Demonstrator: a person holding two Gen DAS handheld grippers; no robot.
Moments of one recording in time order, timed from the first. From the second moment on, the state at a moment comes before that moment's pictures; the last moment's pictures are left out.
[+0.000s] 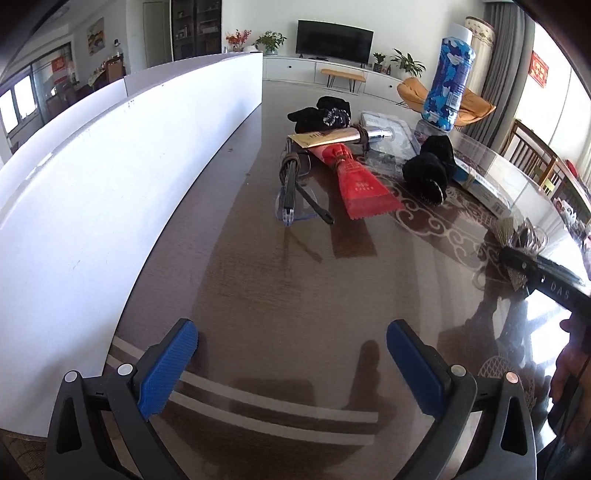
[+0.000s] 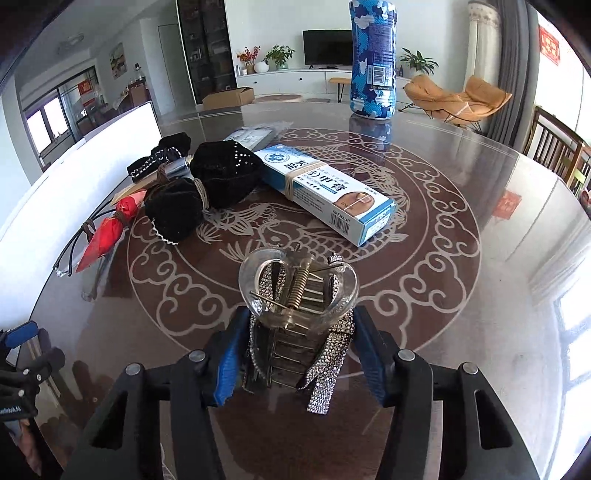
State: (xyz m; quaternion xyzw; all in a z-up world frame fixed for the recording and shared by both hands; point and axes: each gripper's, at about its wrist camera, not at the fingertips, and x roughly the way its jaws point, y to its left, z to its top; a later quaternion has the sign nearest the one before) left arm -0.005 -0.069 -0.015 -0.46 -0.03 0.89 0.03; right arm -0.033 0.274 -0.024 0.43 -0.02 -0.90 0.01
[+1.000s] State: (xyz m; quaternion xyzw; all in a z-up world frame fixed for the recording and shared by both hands) left arm -0.045 -0.061 -0.010 -0.47 -0.01 0.88 0.04; right arm -0.034 0.268 -0.024 0.44 0.00 -0.90 0.00
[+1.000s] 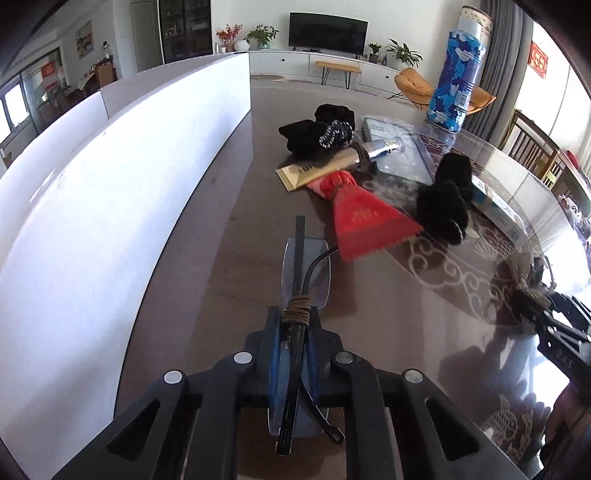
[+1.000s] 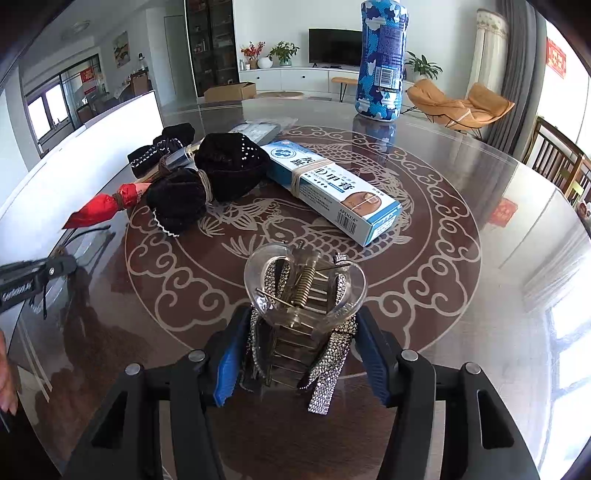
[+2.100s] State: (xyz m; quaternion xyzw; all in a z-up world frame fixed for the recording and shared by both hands) left arm -0.015 -0.043 -0.026 -0.44 0.04 0.89 0.07; right arm -0.034 0.271 -0.024 0.44 -0.02 -0.90 0.02
